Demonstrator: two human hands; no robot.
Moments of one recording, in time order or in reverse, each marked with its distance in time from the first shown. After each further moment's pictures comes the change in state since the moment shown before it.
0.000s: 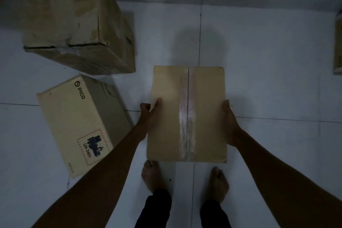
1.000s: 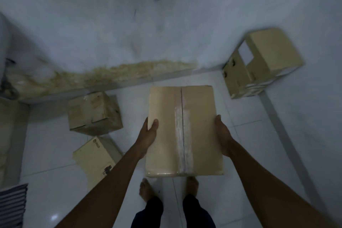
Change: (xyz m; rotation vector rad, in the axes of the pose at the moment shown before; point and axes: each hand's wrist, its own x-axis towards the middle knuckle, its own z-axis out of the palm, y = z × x) left_hand -0.414 0.186 0.011 0.126 -0.218 0.401; right_hand -0.430 -0.146 -0.111 0.134 0.210 -0.166
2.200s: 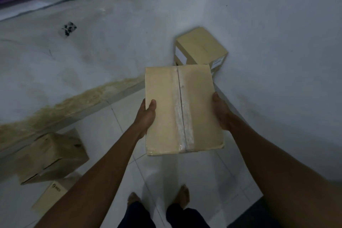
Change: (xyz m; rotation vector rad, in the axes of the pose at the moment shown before) left_hand -0.009 0.140 0.257 0.171 -0.214 0.181; right_hand -0.013 -0.082 -0.268 0.126 0.204 -0.153
